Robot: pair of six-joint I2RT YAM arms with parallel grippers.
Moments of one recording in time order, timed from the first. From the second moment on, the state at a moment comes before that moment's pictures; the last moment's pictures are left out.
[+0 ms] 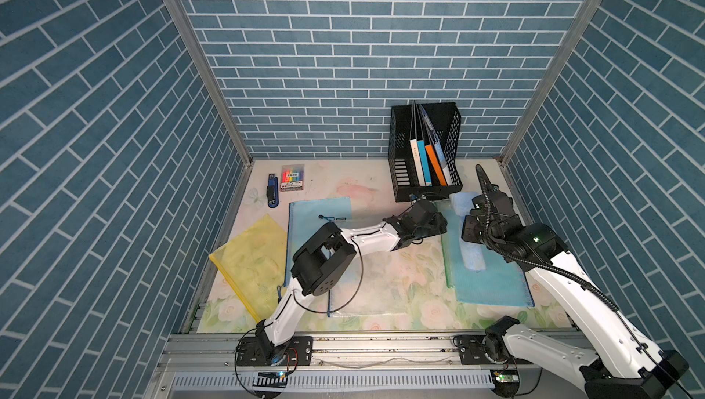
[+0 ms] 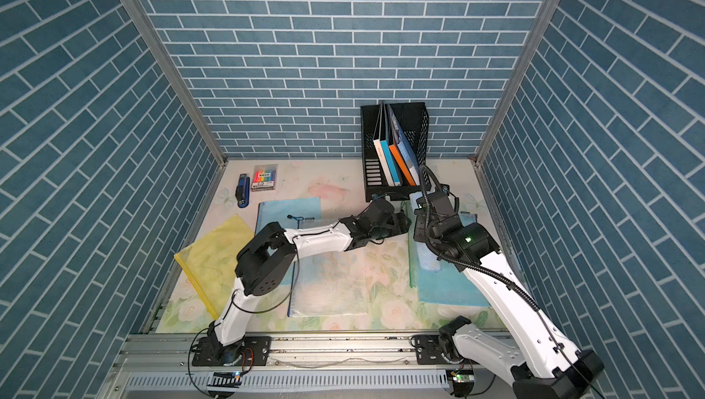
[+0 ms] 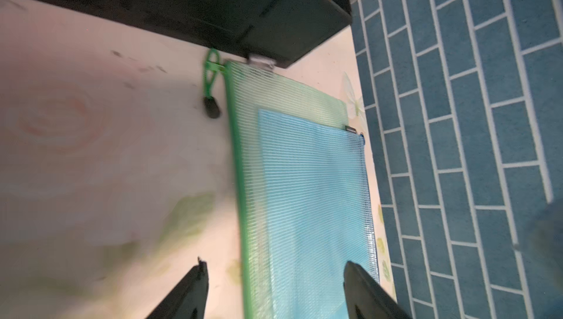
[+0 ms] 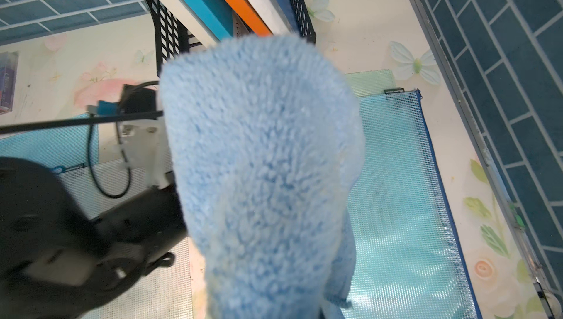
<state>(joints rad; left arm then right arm) -0.91 2.11 1.49 0.02 -0.01 -0.98 0.54 1.04 1.16 -1.01 0.34 0.53</state>
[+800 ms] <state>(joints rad) -0.25 1.50 0.68 -0.08 0.28 -0.63 0.86 1.70 1.22 -0.66 0.11 0.61</state>
